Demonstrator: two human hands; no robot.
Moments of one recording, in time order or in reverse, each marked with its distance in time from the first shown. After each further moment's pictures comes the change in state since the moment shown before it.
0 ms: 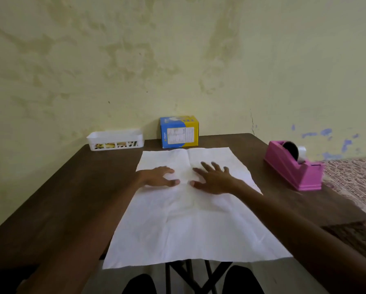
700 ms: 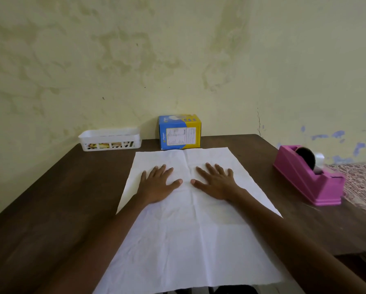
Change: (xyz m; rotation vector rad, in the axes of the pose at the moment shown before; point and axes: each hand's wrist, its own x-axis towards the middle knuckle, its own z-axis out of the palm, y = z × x) left_hand 0.056 -0.014 0.039 0.149 0.314 -0.106; right_hand 0.058 0.027 0.026 0.070 0.132 0.076
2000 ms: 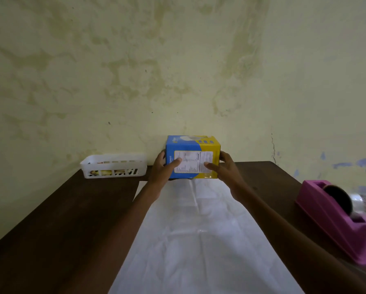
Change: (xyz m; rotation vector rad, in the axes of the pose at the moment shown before) left_hand 0.105 0.003 -0.076 -1.375 0.448 0.041; right_hand 0.092 0.000 -0.079 1.374 0.409 -0.067
